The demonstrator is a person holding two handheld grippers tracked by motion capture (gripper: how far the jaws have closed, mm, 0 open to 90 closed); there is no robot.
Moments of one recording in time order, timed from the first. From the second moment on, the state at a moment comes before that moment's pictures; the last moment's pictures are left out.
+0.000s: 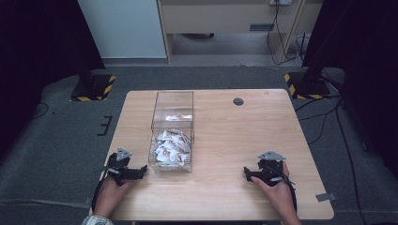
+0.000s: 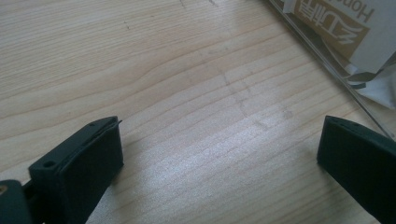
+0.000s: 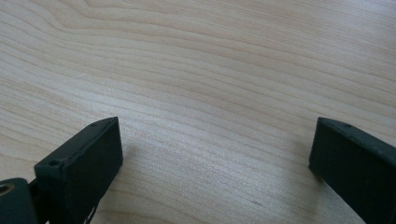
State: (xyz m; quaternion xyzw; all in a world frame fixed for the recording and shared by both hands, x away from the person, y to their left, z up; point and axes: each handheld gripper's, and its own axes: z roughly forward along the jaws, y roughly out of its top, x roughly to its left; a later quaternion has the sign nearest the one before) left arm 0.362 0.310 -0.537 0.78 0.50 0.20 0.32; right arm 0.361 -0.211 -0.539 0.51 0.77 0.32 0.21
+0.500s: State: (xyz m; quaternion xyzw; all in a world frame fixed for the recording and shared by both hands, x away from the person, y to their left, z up) left arm 0.362 0.310 -0.537 0.78 0.50 0.20 0.31; right arm 0.361 -0.211 -0.539 0.51 0.77 0.32 0.21
